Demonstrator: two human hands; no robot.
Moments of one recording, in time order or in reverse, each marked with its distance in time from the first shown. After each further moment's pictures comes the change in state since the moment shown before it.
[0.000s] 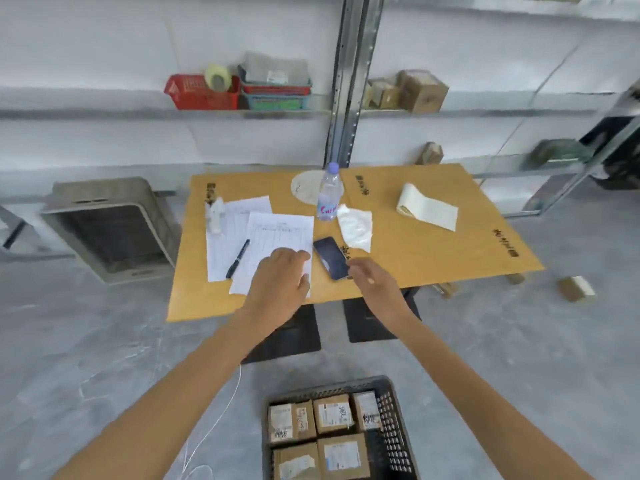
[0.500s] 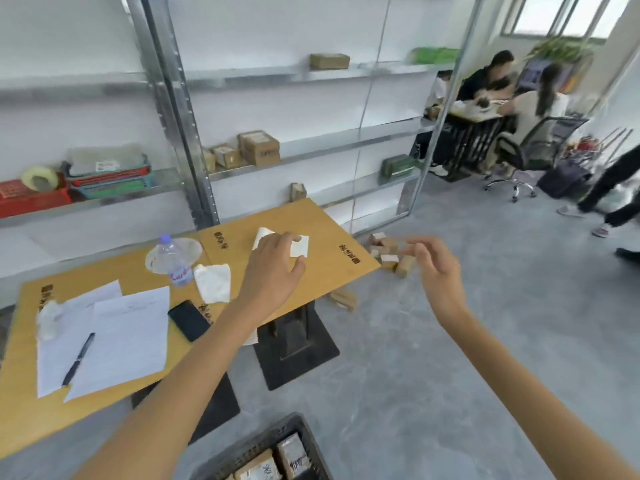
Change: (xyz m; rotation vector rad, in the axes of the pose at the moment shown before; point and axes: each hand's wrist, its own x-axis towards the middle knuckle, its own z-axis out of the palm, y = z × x) left_hand 0.074 0.335 -0.013 -0.278 0.106 0.300; right_hand -0.155 0.064 -0.373 0.165 0.745 -0.153
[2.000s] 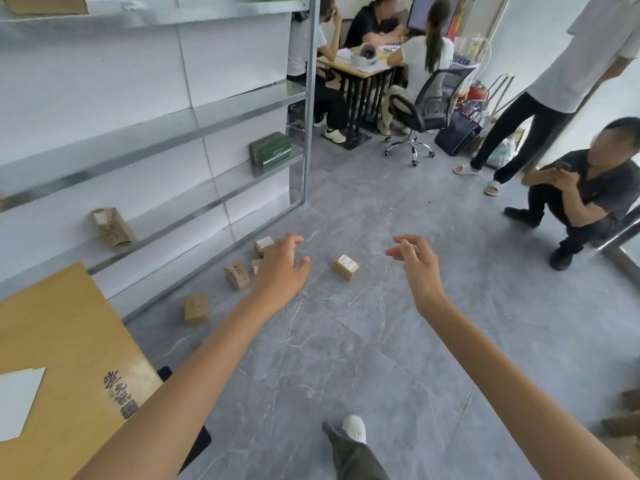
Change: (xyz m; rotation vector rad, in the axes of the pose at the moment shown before) left_hand 0.478 0.305 0.508 -0.310 -0.374 -0.007; right_hand 0.501 0.334 -0.338 0.003 0.265 0.456
